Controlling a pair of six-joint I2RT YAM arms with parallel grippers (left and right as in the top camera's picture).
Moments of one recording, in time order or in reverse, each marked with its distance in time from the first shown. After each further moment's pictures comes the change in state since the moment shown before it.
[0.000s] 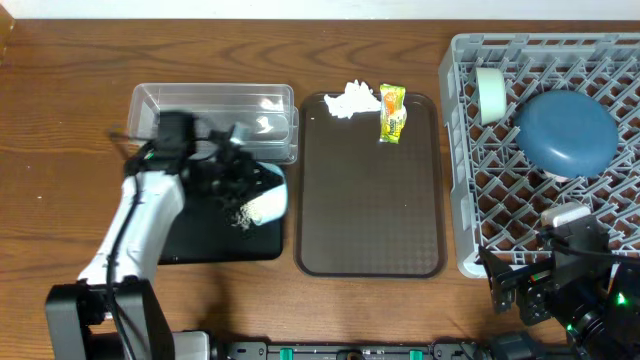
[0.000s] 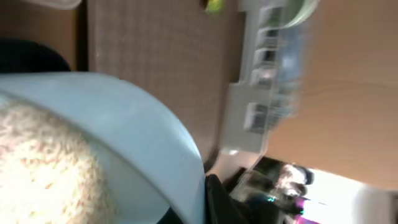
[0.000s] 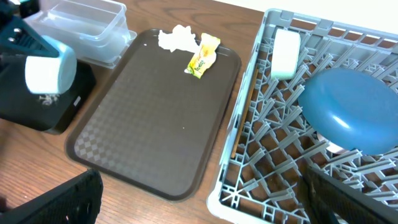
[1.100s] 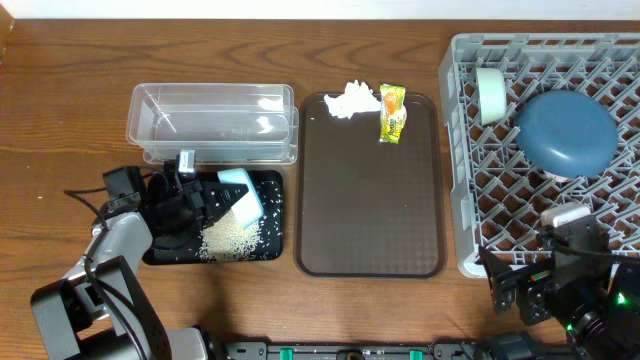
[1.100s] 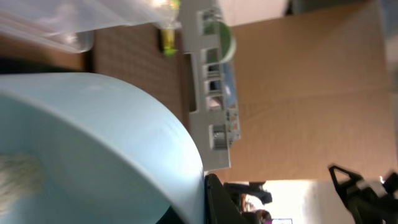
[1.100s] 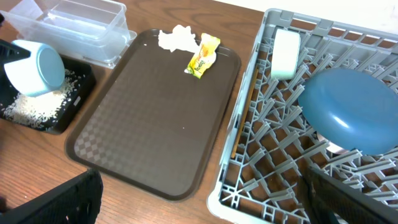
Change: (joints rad) left arm 0.294 0.022 -0.269 0.280 0.335 0.172; right arm 0.000 0.000 0.000 0.000 0.000 0.000
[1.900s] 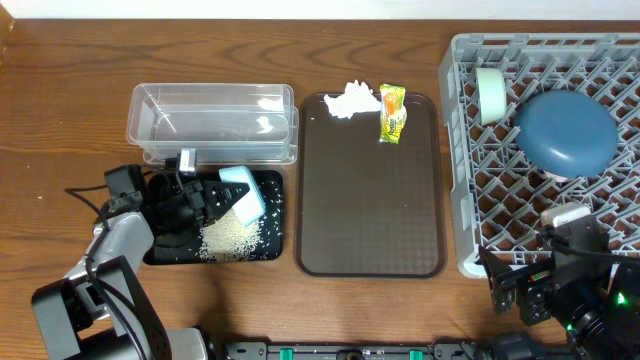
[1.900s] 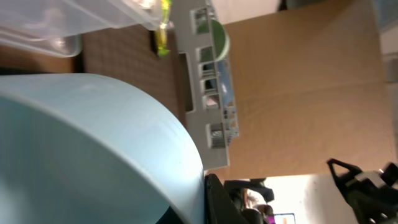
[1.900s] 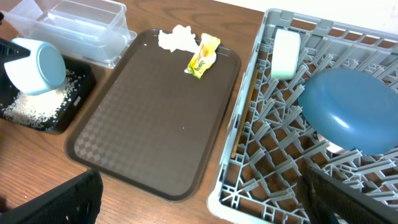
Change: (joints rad) left arm -0.015 0.000 0.000 0.025 0.046 0.016; right arm 0.000 0.000 0.000 0.000 0.000 0.000
